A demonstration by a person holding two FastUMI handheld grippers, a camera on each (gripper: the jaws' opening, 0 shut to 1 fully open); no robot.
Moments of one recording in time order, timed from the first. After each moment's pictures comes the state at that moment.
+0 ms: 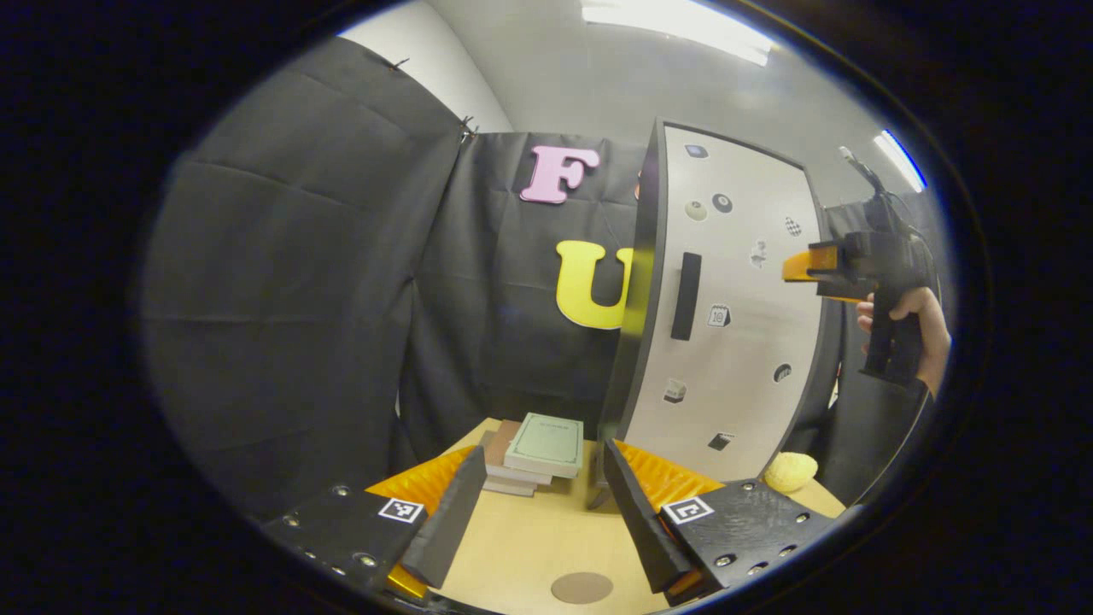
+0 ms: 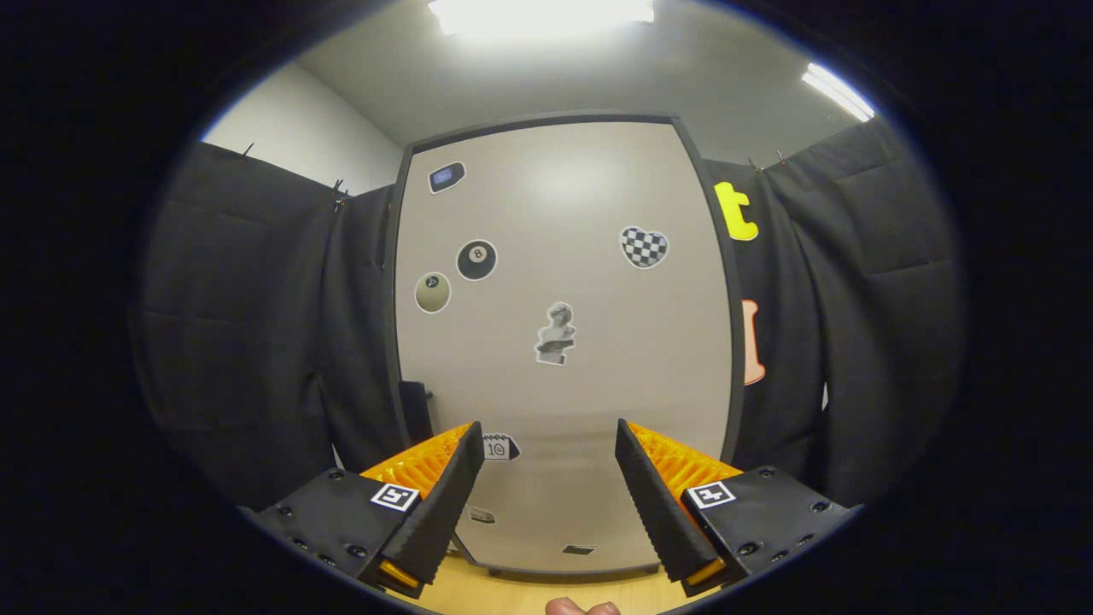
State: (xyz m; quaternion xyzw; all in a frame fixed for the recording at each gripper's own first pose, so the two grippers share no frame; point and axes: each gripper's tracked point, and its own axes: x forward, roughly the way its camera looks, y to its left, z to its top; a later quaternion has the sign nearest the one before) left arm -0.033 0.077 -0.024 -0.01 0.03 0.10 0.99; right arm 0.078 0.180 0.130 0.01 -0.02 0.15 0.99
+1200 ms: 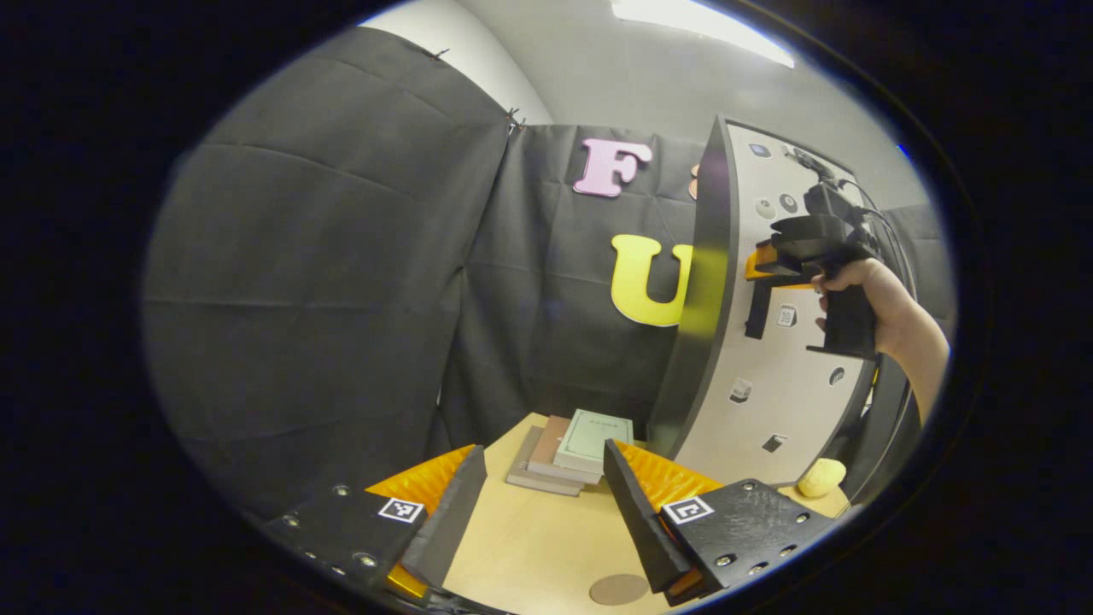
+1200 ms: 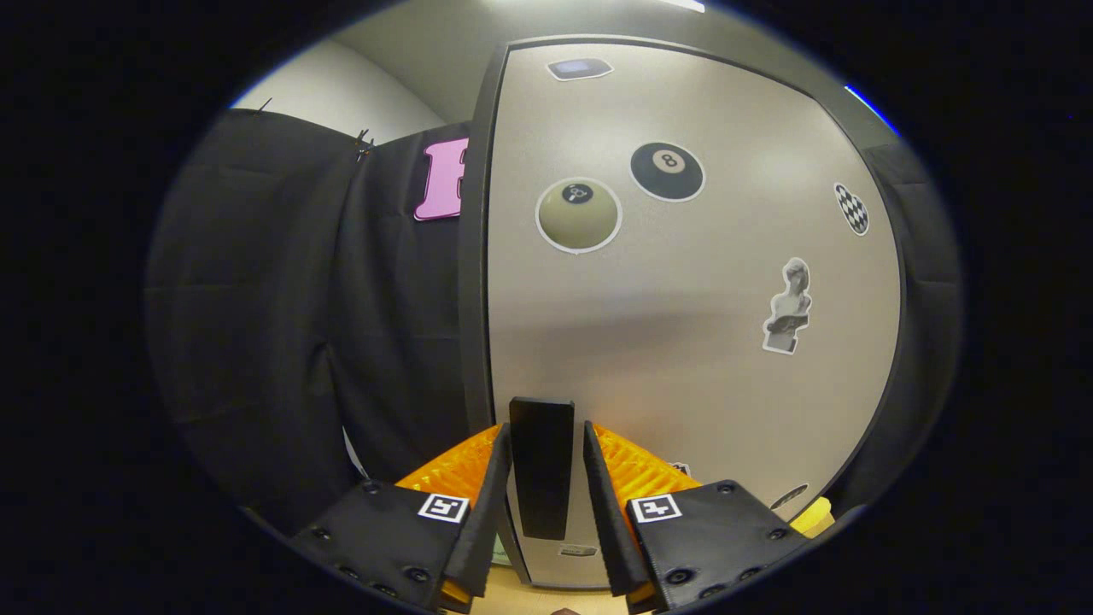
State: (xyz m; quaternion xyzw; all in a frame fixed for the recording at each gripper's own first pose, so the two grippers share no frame) left arm -0.036 0.152 -0.038 -0.03 0.04 0.17 0.98; right arm 0.146 0.332 0.089 -0.02 0.06 0.17 0.98
